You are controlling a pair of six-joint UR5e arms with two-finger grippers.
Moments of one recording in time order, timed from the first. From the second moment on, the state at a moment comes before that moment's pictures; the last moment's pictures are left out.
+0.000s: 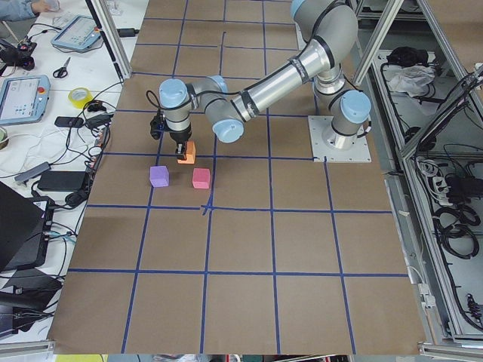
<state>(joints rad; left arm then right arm) -1.07 -2.07 -1.51 -1.09 1.55 0.54 1.54 -1.45 1.52 -1.71 -1.63 0.01</state>
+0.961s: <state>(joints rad) -1.03 -2.19 -1.47 -0.99 1.55 0.57 1.54 -1.45 1.52 -1.71 -1.63 0.02</state>
